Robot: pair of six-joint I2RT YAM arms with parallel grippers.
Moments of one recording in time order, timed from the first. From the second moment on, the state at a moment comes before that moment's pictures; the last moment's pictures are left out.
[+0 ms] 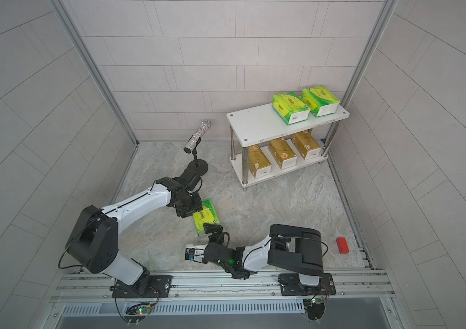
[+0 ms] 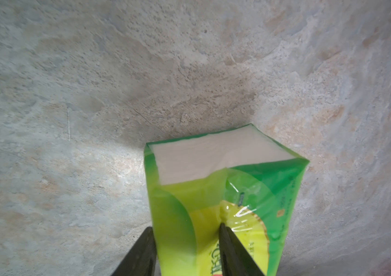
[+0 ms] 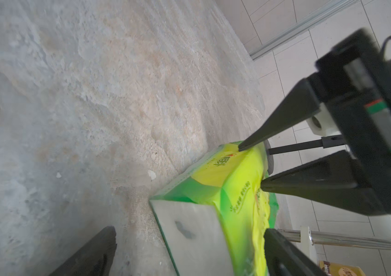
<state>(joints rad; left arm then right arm) -0.52 1.58 1.08 -0.86 0.10 -0.89 1.34 1.83 0.64 0.69 0.59 -0.69</state>
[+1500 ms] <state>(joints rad) -0.32 1.35 1.27 -1.10 -0.09 -0.69 1.10 1.49 0.75 0.28 0.35 -0.50</state>
